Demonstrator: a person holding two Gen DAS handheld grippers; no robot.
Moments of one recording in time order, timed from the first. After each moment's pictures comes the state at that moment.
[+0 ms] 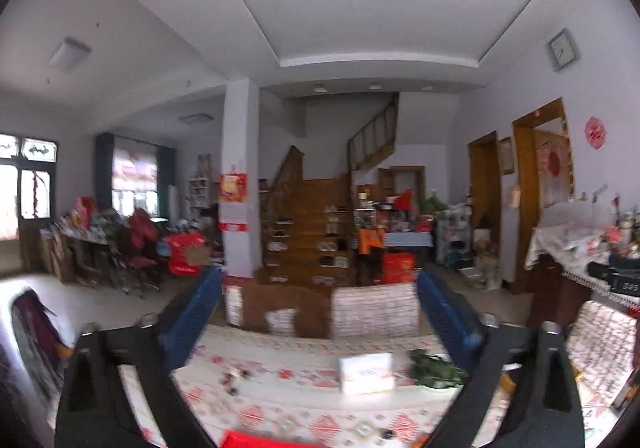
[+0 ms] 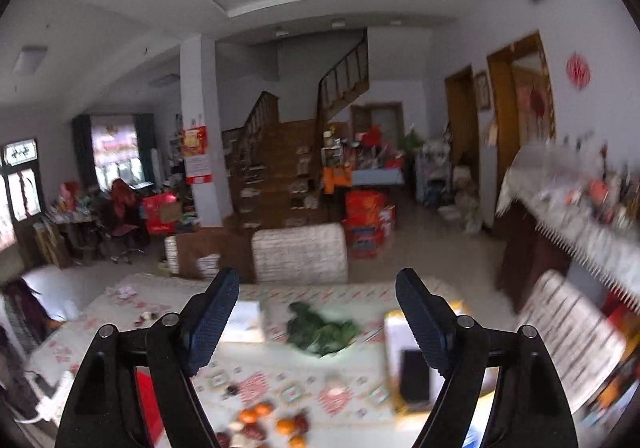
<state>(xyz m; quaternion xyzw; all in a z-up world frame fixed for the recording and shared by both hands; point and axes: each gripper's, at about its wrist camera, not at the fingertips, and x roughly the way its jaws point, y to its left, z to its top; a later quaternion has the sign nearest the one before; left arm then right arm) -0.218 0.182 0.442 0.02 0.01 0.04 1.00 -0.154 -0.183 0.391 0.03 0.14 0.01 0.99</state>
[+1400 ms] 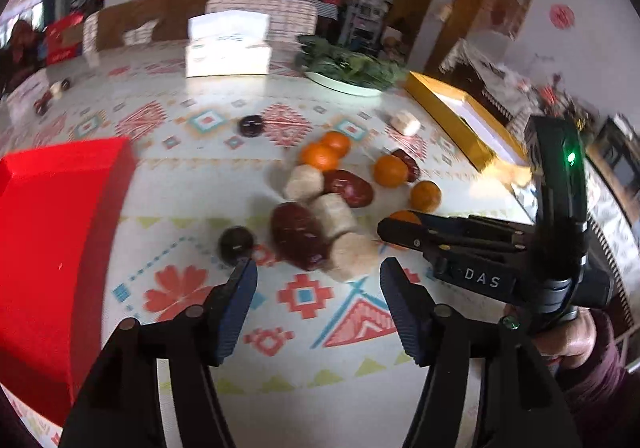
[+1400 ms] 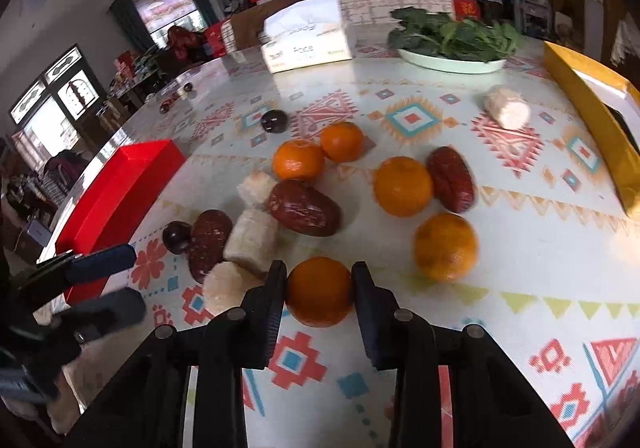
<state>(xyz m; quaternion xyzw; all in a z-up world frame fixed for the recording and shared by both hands) -0.104 0.081 0.048 -0.04 0.42 -0.18 0.89 -0.046 -0.098 0.004 0.06 0.44 0.20 0.87</state>
